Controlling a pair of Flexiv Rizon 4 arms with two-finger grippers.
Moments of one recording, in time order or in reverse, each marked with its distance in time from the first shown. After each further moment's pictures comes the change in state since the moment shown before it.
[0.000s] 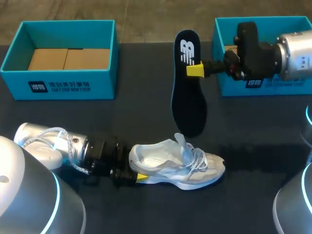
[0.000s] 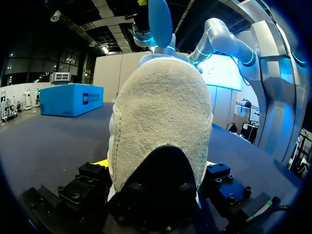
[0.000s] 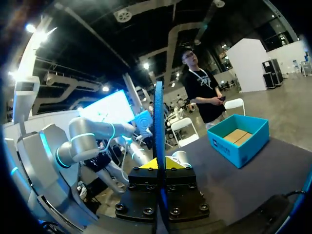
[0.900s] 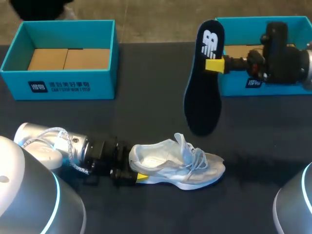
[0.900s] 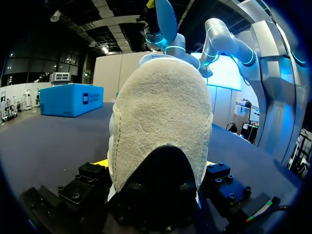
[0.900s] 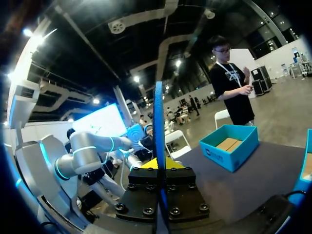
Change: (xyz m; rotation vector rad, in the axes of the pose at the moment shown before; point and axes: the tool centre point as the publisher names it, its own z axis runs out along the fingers) left arm 0.000 0.000 0.000 0.000 0.000 0.000; right arm 0.030 0.018 -0.041 -0.122 -0.102 0.031
